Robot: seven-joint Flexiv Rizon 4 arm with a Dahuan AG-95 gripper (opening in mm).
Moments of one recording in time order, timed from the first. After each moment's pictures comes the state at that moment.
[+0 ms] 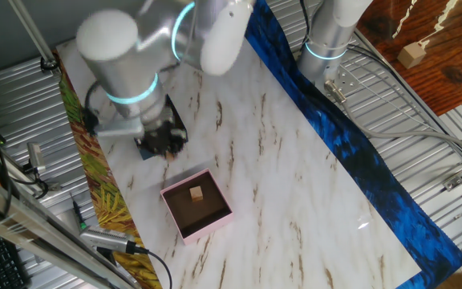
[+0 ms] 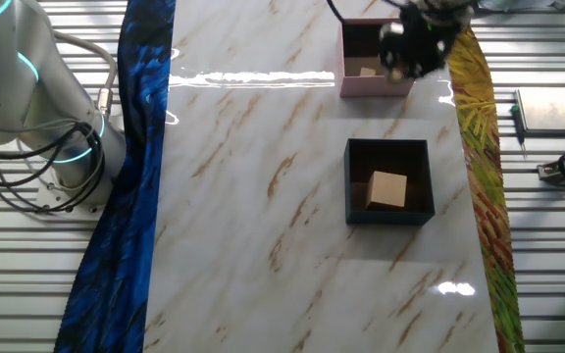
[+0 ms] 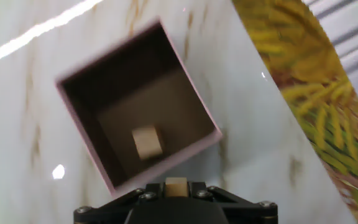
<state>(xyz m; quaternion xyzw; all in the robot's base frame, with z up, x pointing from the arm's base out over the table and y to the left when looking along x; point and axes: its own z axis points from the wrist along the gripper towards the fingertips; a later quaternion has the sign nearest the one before) 0.560 0.159 0.127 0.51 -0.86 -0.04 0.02</state>
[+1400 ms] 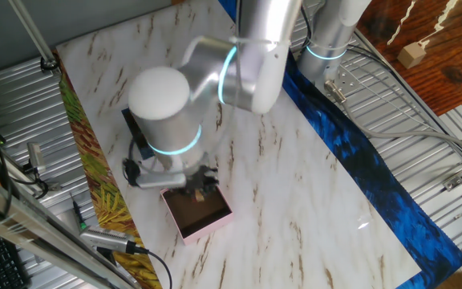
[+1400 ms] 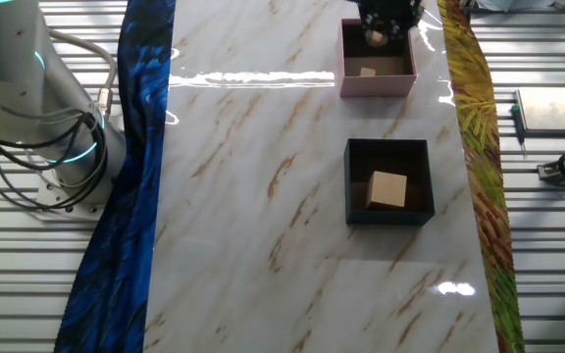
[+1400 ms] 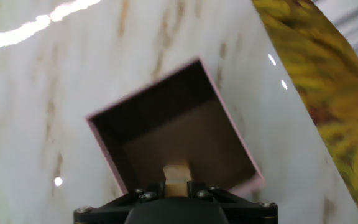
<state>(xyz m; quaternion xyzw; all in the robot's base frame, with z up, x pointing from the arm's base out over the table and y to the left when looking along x) 0.537 0.245 0.105 0.55 -0.83 -0.05 0.01</state>
